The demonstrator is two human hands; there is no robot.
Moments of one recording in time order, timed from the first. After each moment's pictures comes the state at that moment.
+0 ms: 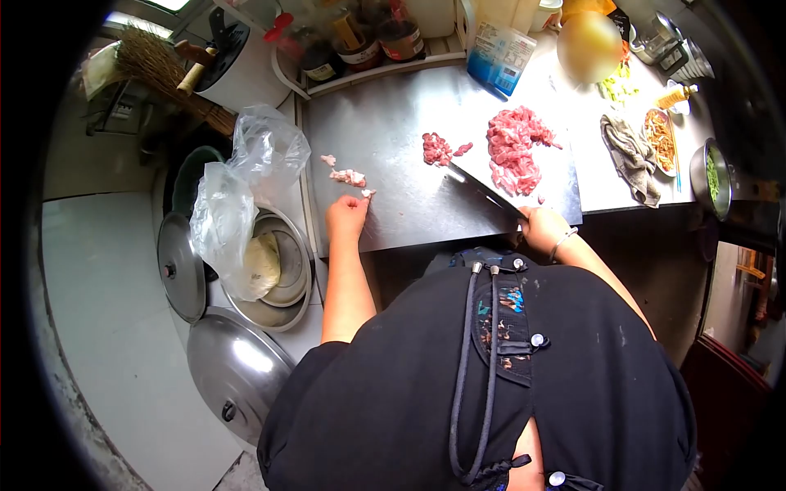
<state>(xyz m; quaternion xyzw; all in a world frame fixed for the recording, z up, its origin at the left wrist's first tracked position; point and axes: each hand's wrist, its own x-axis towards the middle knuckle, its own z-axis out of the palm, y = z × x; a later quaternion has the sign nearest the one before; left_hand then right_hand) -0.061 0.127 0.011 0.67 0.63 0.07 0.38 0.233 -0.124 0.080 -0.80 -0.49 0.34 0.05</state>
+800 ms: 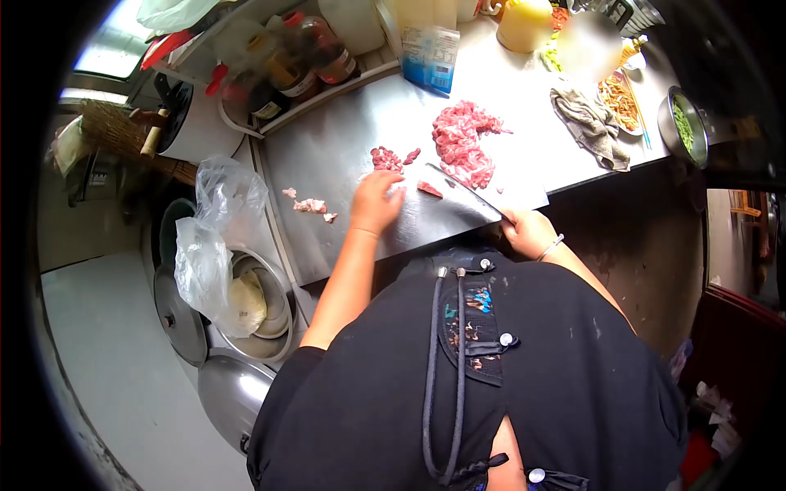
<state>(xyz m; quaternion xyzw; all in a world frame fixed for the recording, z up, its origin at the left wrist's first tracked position) 0.066 0.082 0.040 0.90 0.21 0.24 0.30 0.235 -0.180 0.080 -0.83 -0.44 0.25 0.23</state>
